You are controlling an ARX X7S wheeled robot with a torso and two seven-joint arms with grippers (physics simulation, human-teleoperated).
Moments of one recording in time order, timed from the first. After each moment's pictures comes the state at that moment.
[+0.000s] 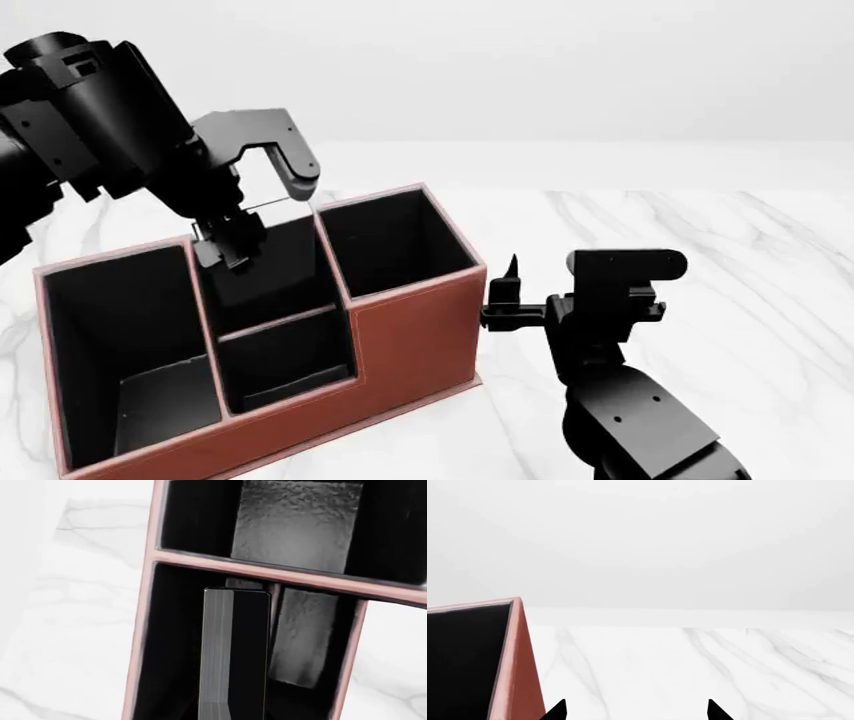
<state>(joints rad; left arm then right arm) -1.90 -0.38 1.94 -0.69 -0.83 -0.88 0.90 0.47 0.29 -0.34 -0.19 0.49 0.59 0.45</state>
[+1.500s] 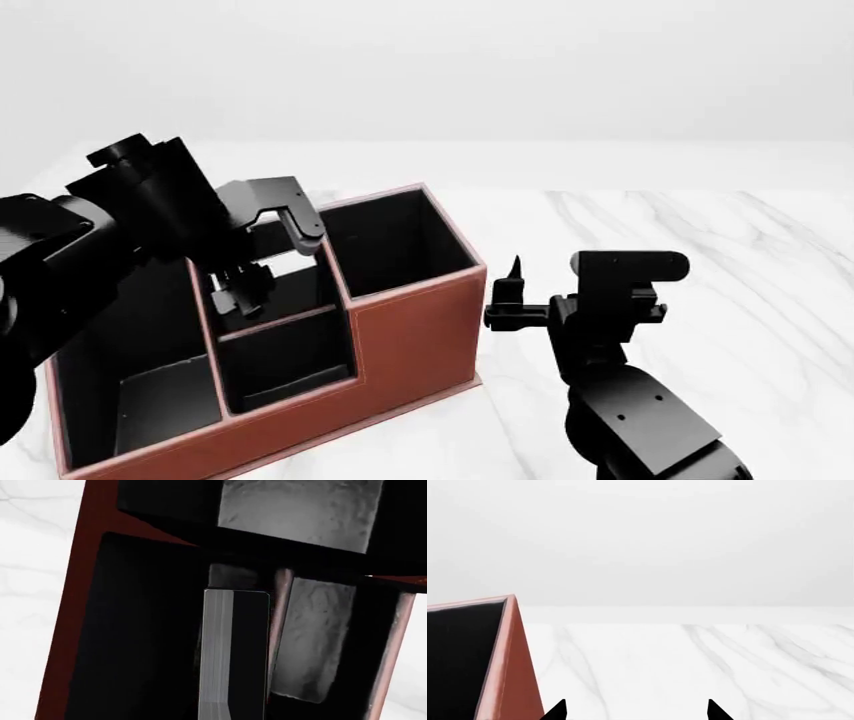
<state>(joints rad) -1.65 -0.29 1.94 -0.99 -0.76 -0.69 0.94 0.48 0.31 -0.35 -0.16 0.52 0.56 0.45</state>
